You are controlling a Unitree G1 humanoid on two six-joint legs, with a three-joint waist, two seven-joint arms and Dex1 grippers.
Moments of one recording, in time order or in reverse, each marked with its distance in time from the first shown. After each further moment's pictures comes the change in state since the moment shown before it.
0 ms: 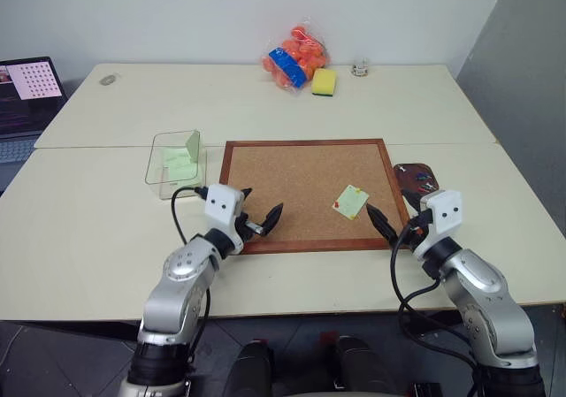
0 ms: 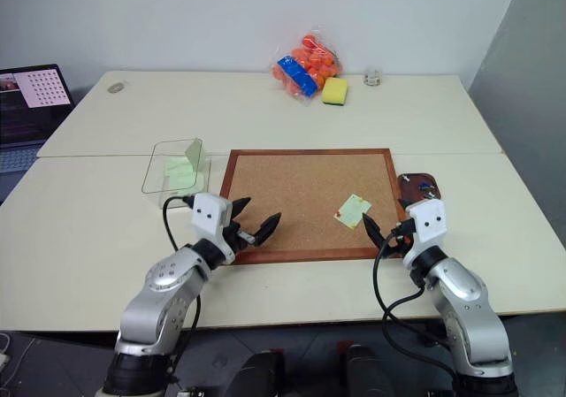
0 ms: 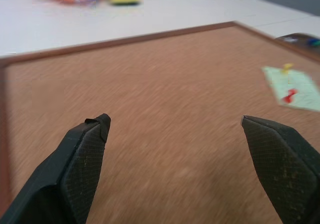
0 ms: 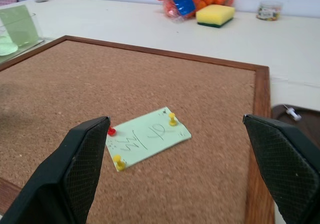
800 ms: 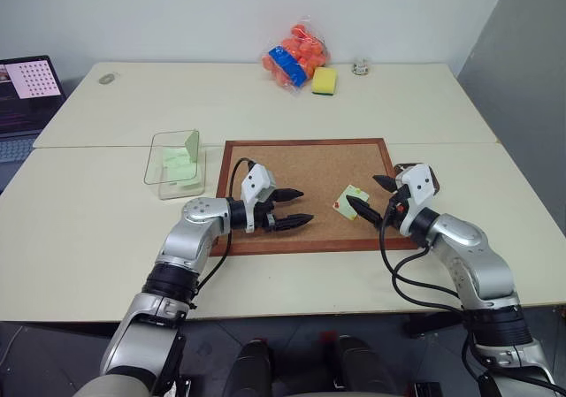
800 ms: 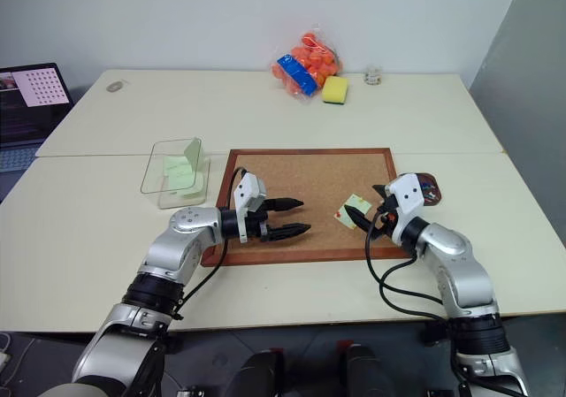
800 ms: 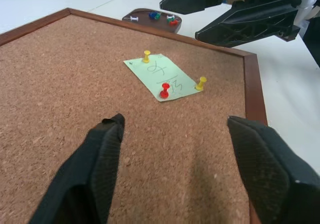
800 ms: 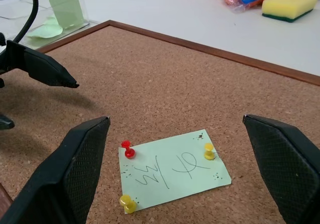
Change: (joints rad) left arm -0.392 0.092 -0.149 0.588 -0.001 -0.220 -0.599; right arm -0.267 -0.062 0.076 0.325 0.020 -0.013 0.200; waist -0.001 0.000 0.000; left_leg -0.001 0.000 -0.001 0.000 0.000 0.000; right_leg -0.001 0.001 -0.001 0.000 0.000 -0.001
